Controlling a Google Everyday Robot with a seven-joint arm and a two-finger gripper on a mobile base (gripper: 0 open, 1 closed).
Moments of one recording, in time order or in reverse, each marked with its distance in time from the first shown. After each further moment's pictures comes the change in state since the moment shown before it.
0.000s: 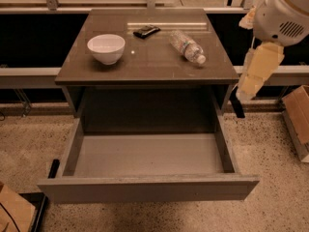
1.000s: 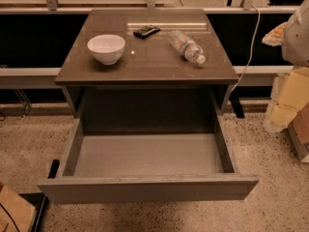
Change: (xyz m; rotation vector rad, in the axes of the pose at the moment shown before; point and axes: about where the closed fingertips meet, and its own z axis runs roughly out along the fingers) arm 0.032 0.060 -0.026 -0.019 0.065 0.024
